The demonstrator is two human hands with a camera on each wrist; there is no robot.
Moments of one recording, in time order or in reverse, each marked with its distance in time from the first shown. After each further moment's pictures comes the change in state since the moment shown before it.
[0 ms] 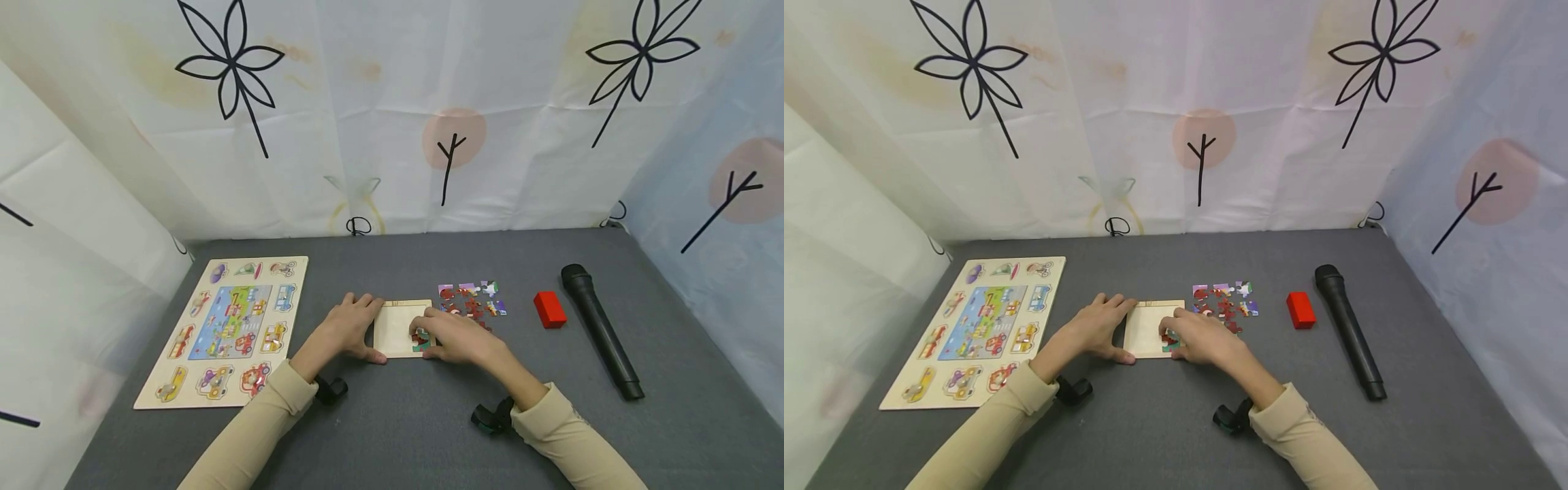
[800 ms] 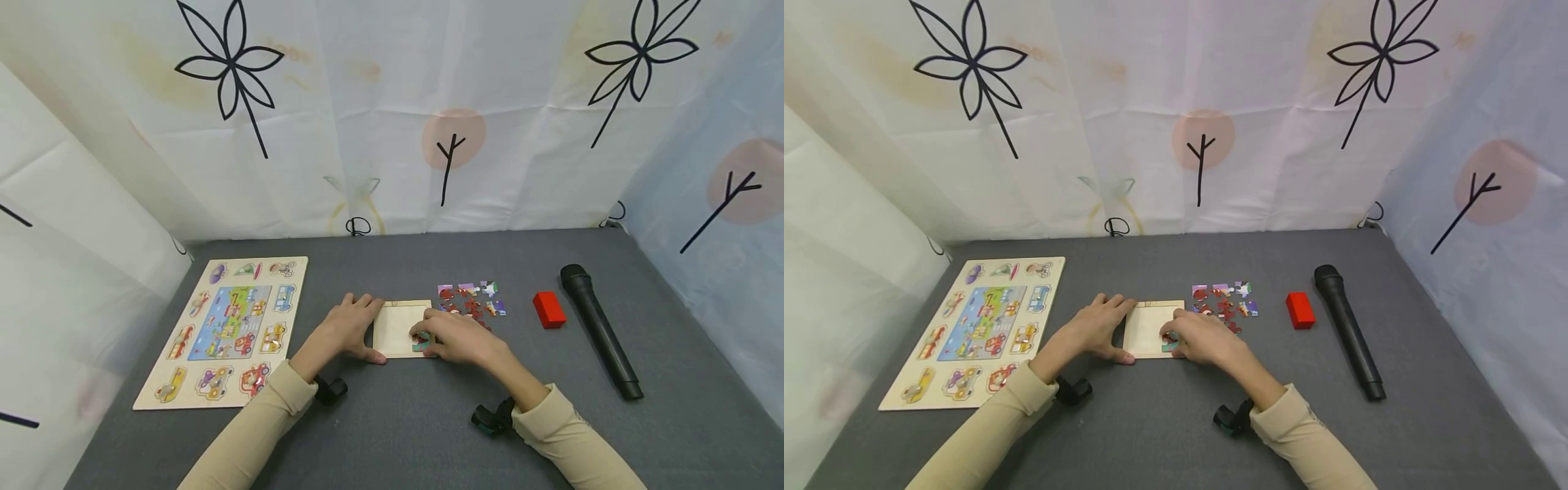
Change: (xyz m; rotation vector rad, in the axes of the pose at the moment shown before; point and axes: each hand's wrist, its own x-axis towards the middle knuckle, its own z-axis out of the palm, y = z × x) left_hand 0.001 0.000 0.000 0.006 -0.011 -0.006; right_hand -0.003 0.001 -0.002 0.014 0.007 0.001
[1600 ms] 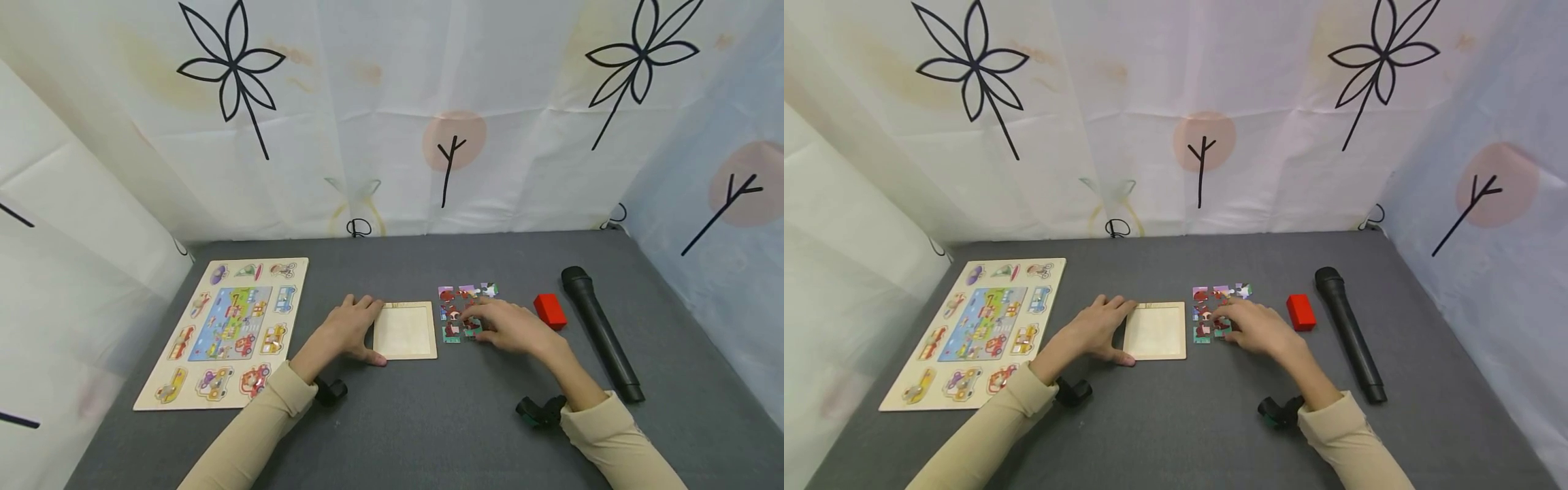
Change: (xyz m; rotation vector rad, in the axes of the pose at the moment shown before) left_hand -0.002 0.001 -0.001 -0.022 -0.004 -0.003; right_hand -0.046 0.053 -0.031 -0.055 0.073 0.121
